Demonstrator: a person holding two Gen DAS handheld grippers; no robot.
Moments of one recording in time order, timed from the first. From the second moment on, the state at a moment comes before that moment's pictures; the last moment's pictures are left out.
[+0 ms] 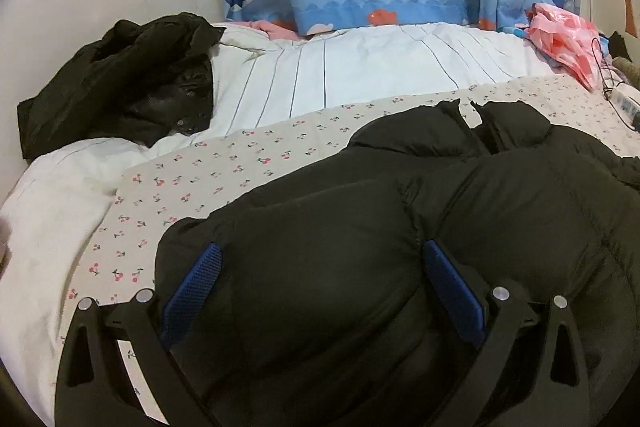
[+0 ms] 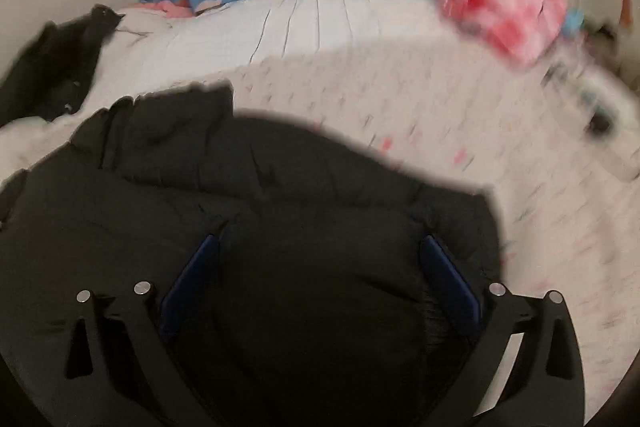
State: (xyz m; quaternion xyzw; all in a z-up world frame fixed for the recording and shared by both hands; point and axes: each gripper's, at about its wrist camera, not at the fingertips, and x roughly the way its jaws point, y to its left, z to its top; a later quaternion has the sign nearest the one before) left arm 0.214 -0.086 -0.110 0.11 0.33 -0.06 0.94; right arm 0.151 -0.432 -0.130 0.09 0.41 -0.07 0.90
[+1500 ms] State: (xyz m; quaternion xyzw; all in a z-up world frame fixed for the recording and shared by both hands) left arm 0.210 -0.095 -0.091 0.11 0.32 -0.08 0.94; right arm 0.156 -0.458 -0.105 0.09 0.42 -0.09 0.90
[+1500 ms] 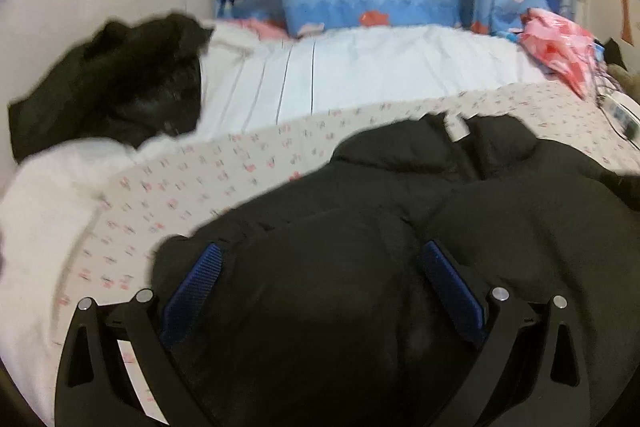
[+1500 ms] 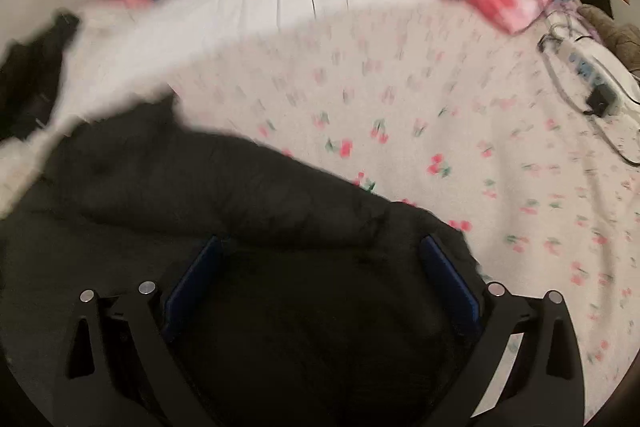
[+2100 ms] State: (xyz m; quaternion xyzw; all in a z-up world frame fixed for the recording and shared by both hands) left arm 0.187 -0.077 -0.126 0.13 0.37 -0.08 0.92; right arm 0.079 -0.445 -0.127 0.04 0.46 -0.07 0.88
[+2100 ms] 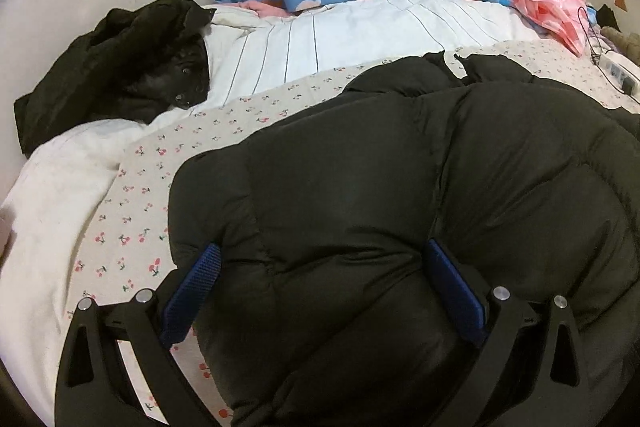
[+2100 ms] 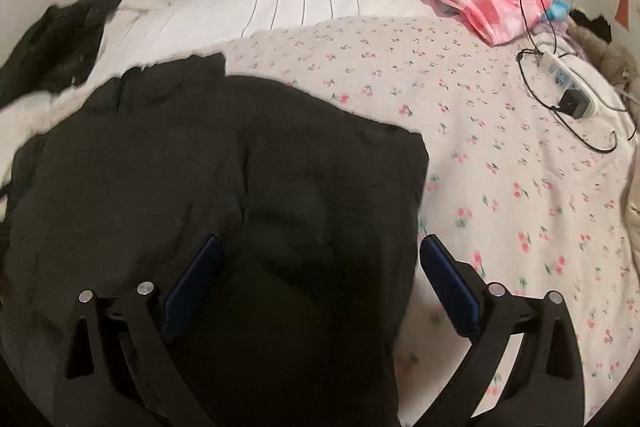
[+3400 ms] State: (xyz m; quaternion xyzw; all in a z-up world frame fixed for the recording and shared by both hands) left arm -0.056 0.109 -0.113 -0.23 0.57 -0.32 0.72; right arm -0.226 -0.472 -0.134 0.41 0.49 0.25 0.73
